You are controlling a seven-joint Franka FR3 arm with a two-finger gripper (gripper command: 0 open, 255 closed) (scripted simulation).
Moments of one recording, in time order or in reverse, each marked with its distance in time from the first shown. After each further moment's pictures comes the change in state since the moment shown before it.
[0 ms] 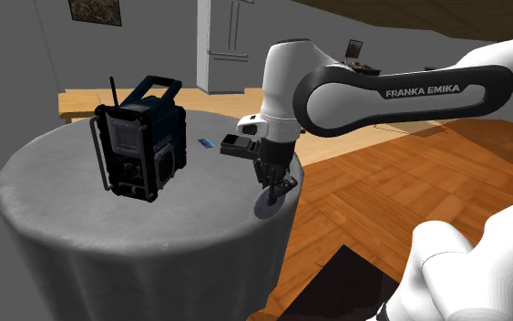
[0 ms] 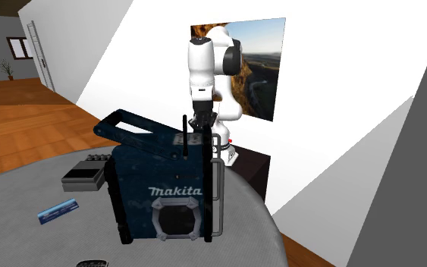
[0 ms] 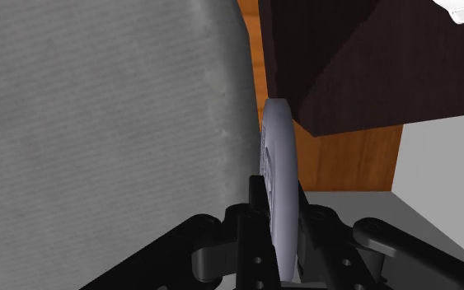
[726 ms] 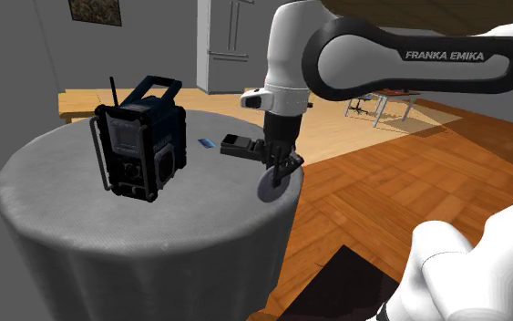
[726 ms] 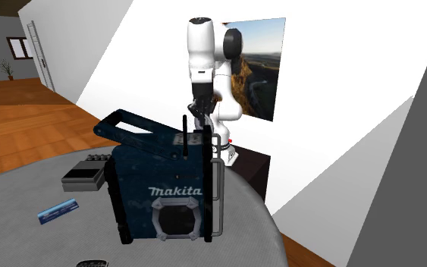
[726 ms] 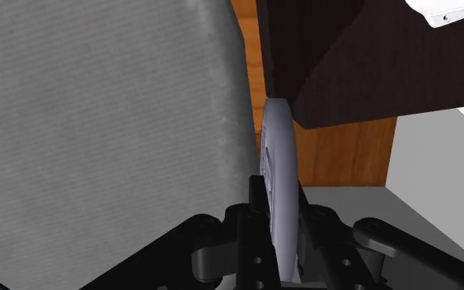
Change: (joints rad) arm 0.001 0.001 0.002 0.142 0.001 -0.141 0.001
